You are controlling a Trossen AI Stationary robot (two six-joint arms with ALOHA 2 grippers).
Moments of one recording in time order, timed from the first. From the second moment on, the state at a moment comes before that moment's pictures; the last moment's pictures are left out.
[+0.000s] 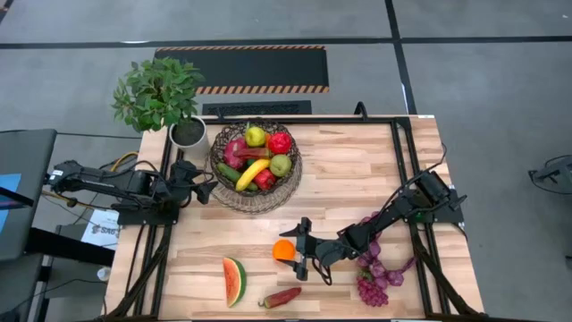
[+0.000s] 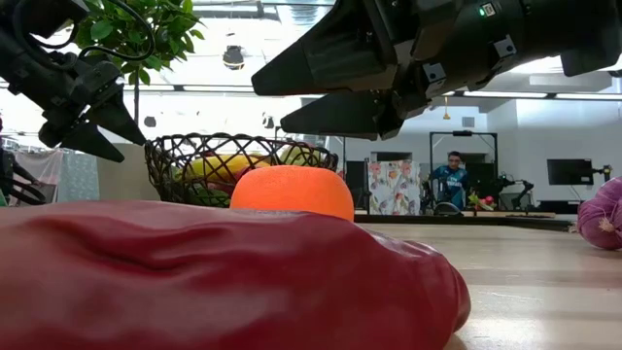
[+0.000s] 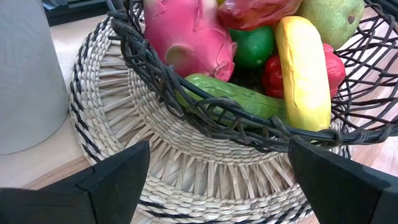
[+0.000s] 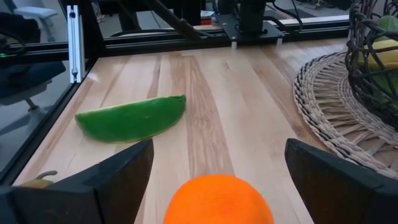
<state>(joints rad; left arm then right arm) -0.14 0.42 0.32 -0.73 -0.64 -0.88 0.49 1.97 0.96 0.69 0.55 0.26</state>
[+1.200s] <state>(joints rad) -0.14 0.42 0.32 -0.73 -0.64 -0.88 0.47 1.97 0.96 0.66 0.54 0.28</state>
